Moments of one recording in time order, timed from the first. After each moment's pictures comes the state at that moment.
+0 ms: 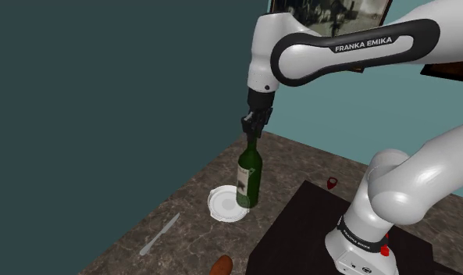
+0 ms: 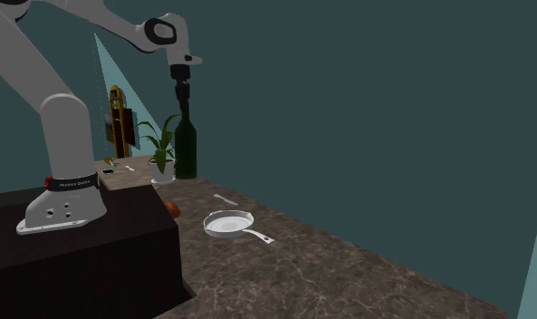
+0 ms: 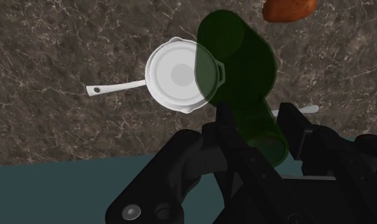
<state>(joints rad) 0.11 -0.53 0.15 -2.39 0.05 1.88 0.23</state>
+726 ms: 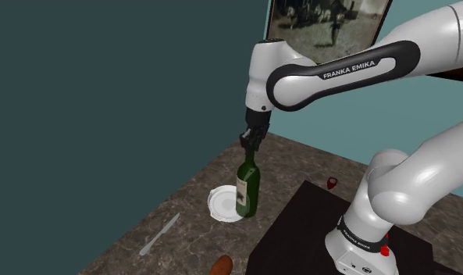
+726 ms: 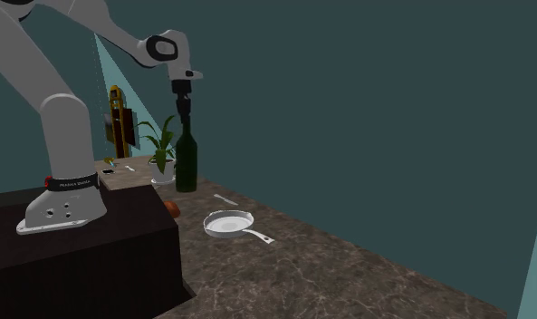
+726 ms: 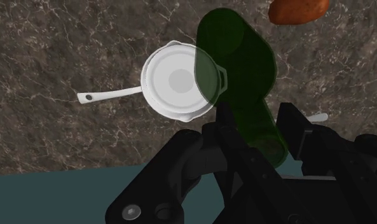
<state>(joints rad) 0.11 -0.50 0.16 -2.51 0.05 2.03 0.24</state>
